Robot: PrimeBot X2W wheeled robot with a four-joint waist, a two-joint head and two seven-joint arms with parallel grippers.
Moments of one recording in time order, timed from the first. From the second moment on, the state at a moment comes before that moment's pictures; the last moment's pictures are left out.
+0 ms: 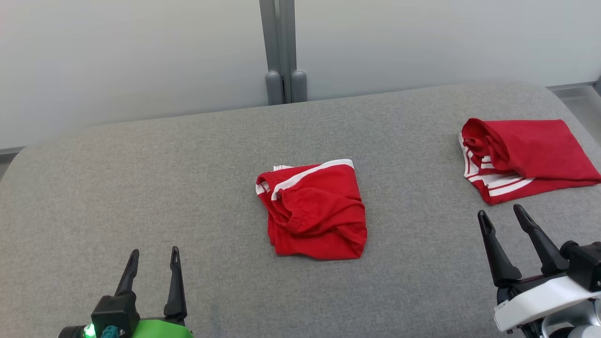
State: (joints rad) left arm 0.08 0.17 -0.18 0.10 -0.25 0.11 -0.22; right arm 0.12 -0.26 0.04 -0.11 0.36 0.13 -0.08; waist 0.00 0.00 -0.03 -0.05
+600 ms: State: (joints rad) left arm 0.08 0.17 -0.19 0.14 -0.26 0.11 -0.22; right arm 0.13 -0.25 0.02 -0.14 0.35 0.13 -0.05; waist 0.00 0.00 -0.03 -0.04
